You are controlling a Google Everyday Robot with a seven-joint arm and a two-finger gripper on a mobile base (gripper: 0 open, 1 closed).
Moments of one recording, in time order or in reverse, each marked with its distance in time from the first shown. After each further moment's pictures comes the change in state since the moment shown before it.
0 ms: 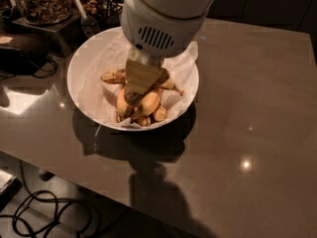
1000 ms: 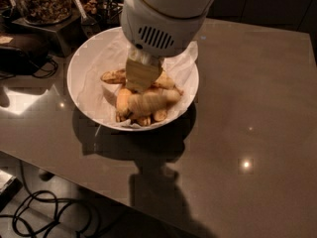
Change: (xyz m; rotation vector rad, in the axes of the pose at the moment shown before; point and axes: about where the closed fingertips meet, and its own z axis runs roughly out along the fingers) arm 0.000 0.000 0.000 0.000 0.000 0.000
